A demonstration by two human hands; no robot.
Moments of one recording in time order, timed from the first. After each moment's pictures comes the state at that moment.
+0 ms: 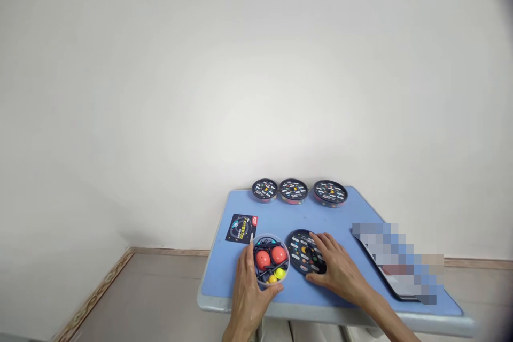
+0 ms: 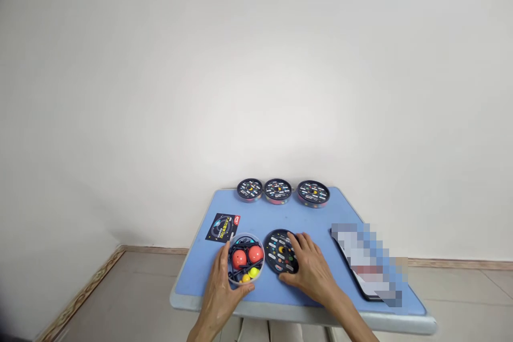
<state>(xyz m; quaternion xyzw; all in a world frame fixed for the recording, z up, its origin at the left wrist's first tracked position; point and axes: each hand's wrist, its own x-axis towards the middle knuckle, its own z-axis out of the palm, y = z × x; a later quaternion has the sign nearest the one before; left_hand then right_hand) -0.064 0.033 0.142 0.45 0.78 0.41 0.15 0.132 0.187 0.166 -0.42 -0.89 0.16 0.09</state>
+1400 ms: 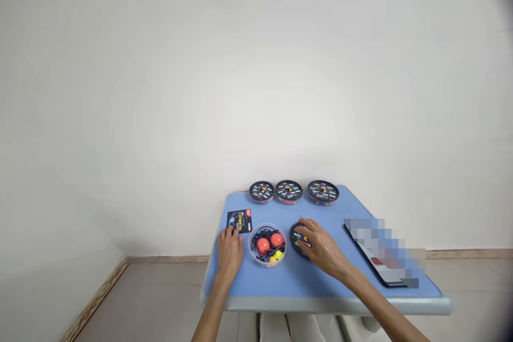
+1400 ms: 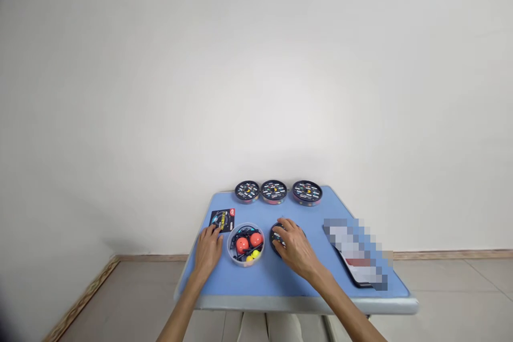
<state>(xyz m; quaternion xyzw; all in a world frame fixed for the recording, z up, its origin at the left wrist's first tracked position) -0.158 0.081 0.144 0.51 0.80 0.32 -0.08 0.110 0.188 0.204 -0.33 -0.92 0.12 0.20</state>
